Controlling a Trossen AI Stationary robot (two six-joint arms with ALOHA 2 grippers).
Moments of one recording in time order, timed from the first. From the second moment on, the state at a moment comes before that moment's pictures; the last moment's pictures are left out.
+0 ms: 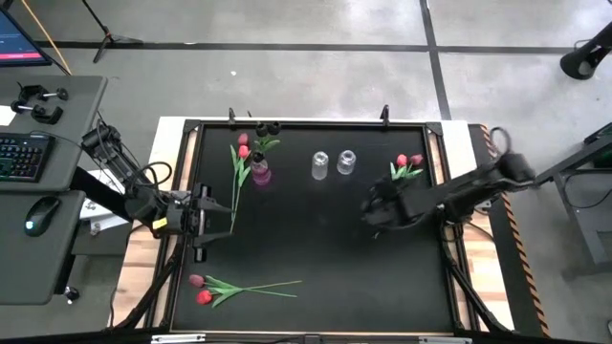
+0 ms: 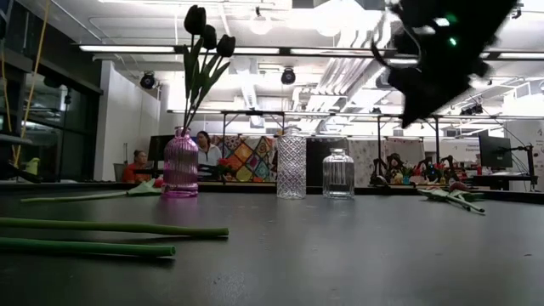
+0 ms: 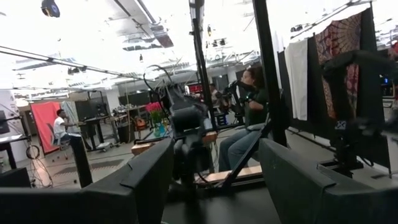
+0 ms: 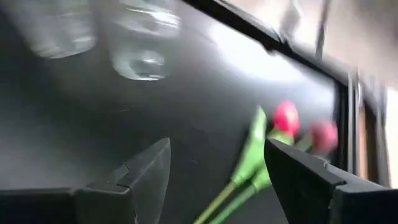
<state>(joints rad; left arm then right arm) -0.81 0.77 0.44 0.70 -0.75 0.43 0.25 1.42 0.91 -1.15 0.82 1.34</state>
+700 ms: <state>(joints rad) -0.77 0.77 0.44 0.68 -0.75 0.42 -0.23 1.30 0.61 -0.70 0.41 1.16</state>
